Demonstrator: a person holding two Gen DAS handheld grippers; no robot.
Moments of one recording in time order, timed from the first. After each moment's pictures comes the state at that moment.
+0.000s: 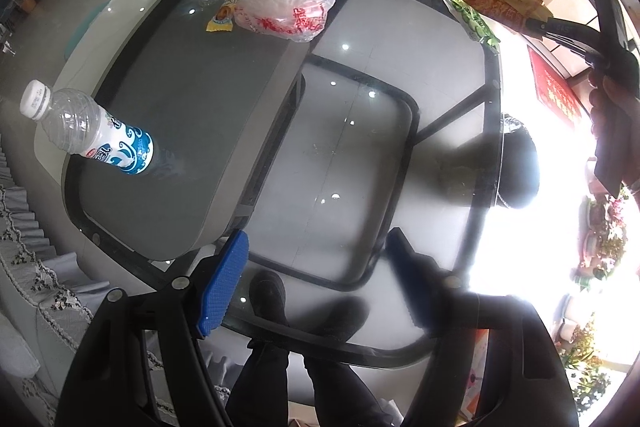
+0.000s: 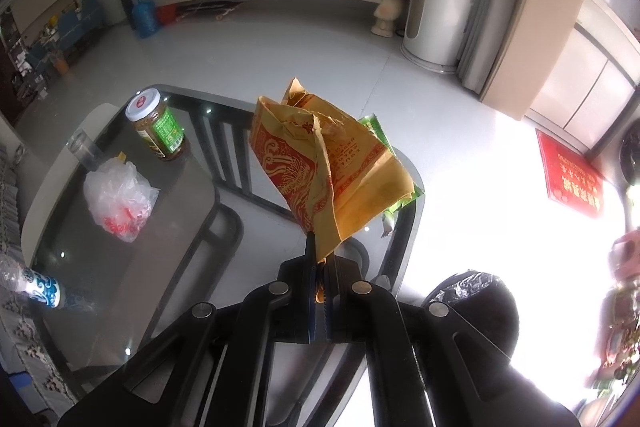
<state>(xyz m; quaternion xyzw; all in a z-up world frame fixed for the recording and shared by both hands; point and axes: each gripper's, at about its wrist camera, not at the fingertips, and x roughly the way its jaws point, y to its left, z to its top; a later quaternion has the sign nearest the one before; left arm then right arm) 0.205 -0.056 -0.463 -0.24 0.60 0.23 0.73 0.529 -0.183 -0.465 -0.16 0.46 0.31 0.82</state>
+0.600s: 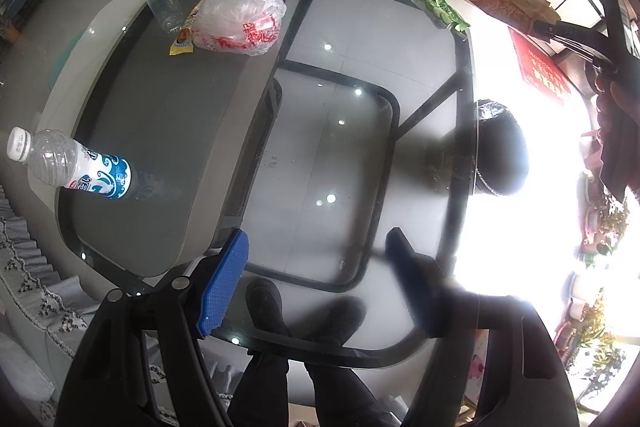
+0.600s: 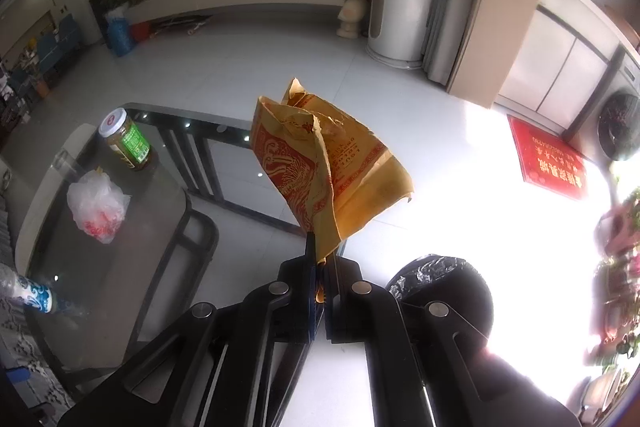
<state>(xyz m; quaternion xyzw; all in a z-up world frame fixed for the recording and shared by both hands) 0.234 -0.087 -0.453 -0.21 0.61 0.20 0.74 0.545 -0.252 -0.450 -0.14 0.46 0.27 0.84</state>
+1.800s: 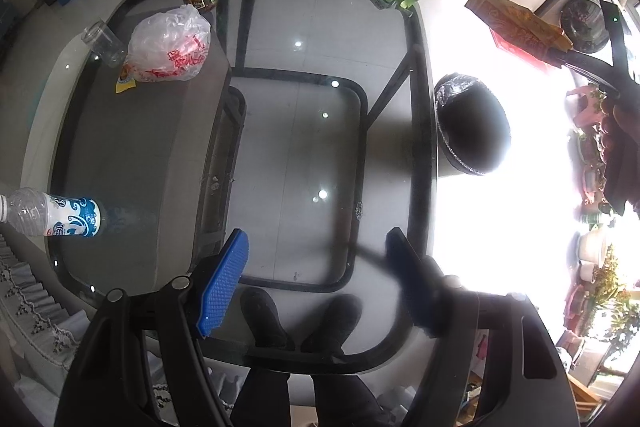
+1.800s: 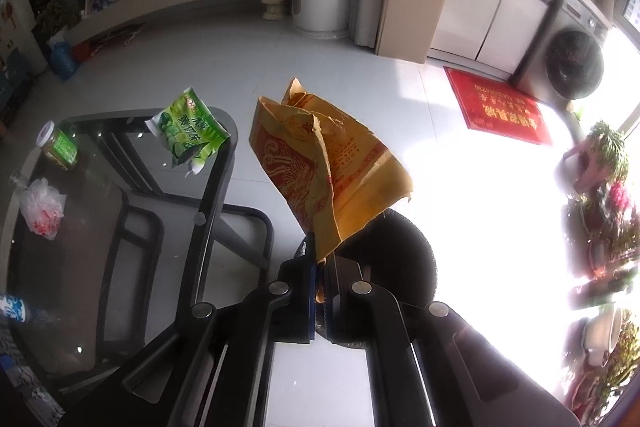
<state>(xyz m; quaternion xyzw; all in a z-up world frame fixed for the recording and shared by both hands) 0.280 -0.135 -0.456 -0.16 0.63 0.14 0.75 0.568 -0.383 -0.476 -0.11 0.50 0.16 0.85</state>
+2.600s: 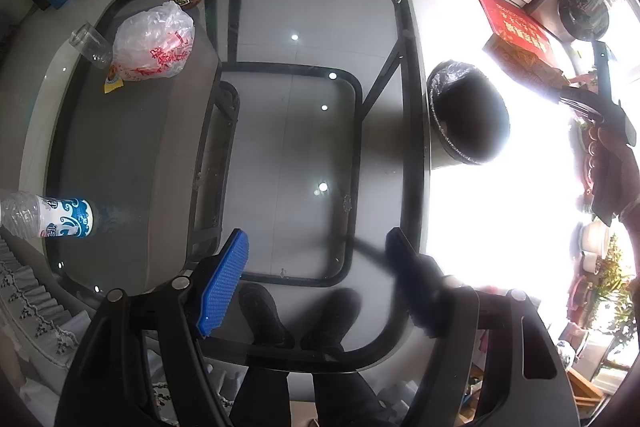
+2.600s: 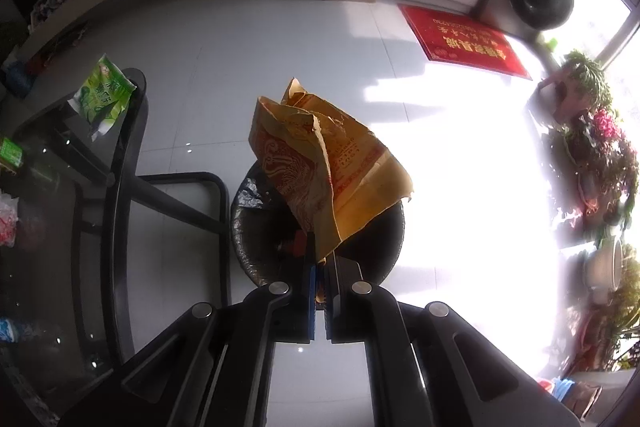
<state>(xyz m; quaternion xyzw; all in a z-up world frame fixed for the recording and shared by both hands) 0.290 -0.150 -0.465 -0.15 0.64 0.14 0.74 0.586 -0.452 -0.548 -0.08 0.57 0.08 0.81</state>
